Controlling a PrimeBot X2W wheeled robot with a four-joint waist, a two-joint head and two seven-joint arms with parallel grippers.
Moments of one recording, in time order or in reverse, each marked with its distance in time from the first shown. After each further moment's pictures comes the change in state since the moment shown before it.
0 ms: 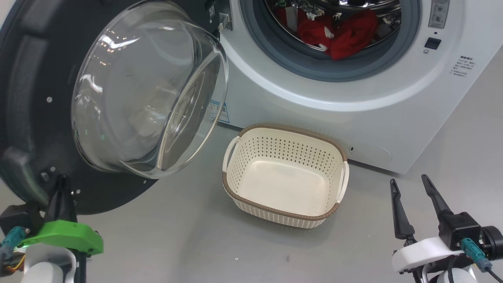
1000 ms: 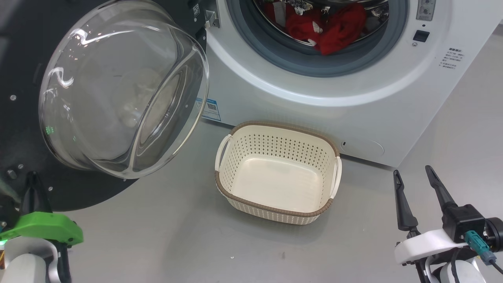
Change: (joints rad) left arm -0.098 0.026 0.077 0.170 -0.007 0.002 -0.050; right arm -0.033 -0.002 -0.017 0.000 -0.010 0.012 0.000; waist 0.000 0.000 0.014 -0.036
